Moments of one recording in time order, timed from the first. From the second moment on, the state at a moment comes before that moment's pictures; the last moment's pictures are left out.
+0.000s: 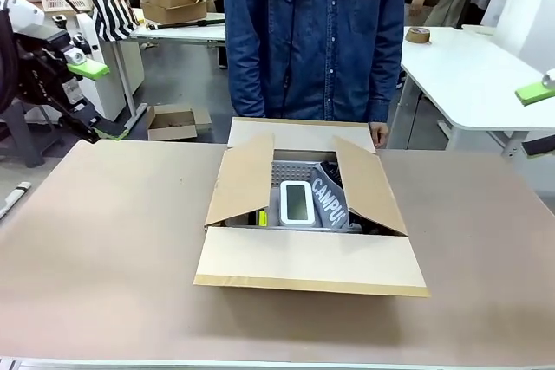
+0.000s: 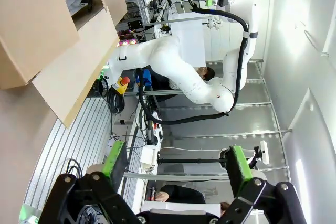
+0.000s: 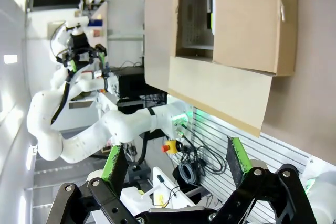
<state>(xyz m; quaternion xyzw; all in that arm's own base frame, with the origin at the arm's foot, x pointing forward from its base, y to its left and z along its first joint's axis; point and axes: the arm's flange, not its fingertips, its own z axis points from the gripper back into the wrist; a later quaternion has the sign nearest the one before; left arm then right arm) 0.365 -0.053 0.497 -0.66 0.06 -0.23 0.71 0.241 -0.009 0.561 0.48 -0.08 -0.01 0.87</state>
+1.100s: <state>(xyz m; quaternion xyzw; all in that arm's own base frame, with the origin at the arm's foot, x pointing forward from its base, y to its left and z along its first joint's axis) 0.365 -0.053 0.497 -0.66 0.06 -0.23 0.71 0.241 -0.009 0.561 0.48 -0.08 -0.01 0.87</state>
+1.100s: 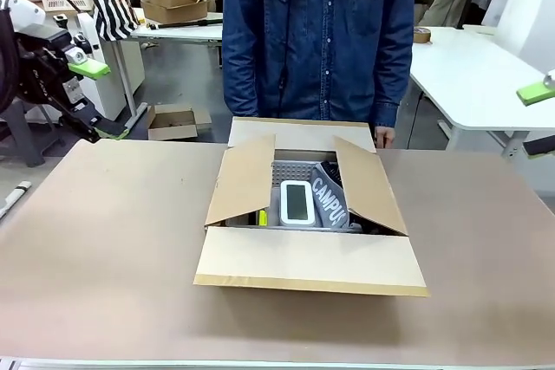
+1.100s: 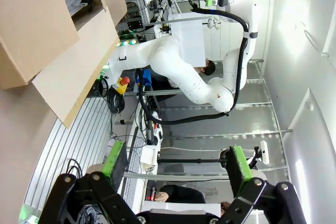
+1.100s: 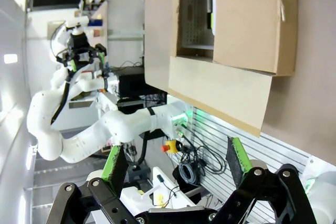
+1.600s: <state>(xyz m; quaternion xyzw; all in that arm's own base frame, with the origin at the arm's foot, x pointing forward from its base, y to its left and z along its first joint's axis) 0.365 -0.053 0.497 -0.66 0.06 -0.23 0.71 0.241 -0.009 0.561 0.48 -0.08 -0.01 0.87</state>
